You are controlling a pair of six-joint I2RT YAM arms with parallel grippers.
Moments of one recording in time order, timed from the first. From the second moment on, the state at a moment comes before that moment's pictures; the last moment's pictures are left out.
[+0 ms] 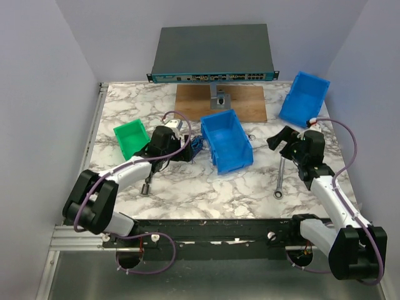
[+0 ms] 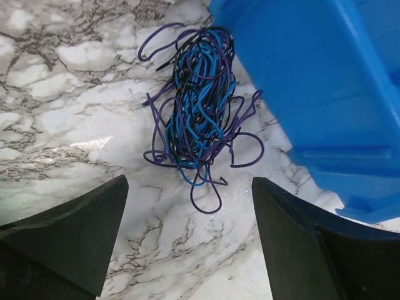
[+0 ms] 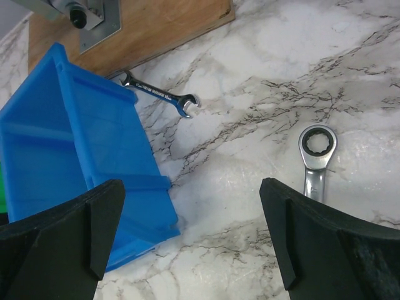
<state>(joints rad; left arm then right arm) -0.46 1.39 0.68 0.12 0.12 -0.35 0.02 0.99 0.55 -0.03 -0.11 0.51</state>
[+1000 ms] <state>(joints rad) -0.42 1.31 0.63 0.07 0.24 -0.35 0.64 1.39 1.02 -0.08 -0.14 0.39</state>
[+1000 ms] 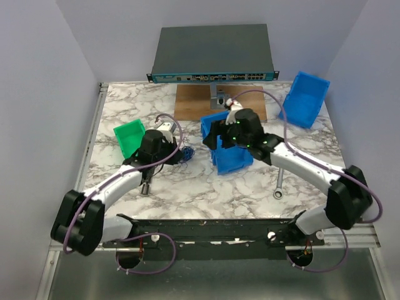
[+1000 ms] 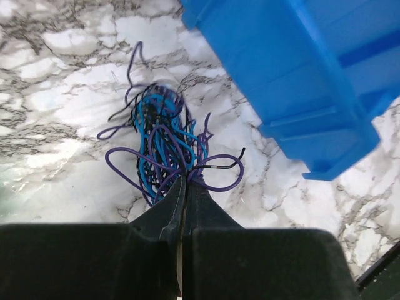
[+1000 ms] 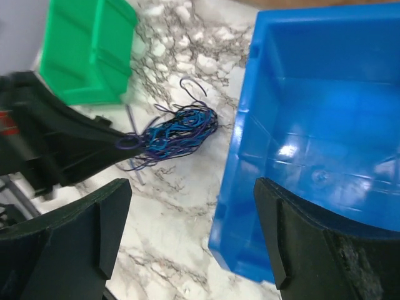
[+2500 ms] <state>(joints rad) -0.45 1.16 0.40 0.24 0.34 -0.42 0.67 1.71 1.11 -0.18 0.10 0.39</state>
